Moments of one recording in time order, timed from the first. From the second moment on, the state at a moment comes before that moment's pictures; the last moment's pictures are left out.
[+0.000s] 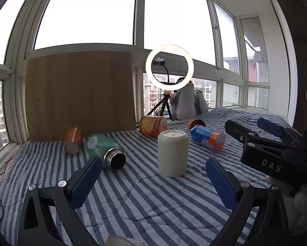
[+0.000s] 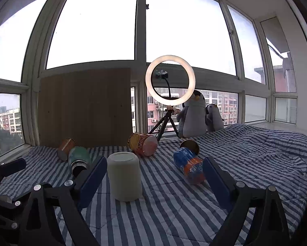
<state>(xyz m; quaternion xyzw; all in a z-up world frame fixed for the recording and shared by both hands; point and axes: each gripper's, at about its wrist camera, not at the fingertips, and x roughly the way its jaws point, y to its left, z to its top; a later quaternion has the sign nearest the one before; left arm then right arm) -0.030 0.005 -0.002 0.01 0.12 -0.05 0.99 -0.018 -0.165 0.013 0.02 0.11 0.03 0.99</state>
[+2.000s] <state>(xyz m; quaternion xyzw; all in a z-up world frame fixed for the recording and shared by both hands) -0.023 0.010 -0.009 0.00 0.13 -0.02 0.99 -0.018 -0.164 0.003 0.04 0.10 0.03 0.99</state>
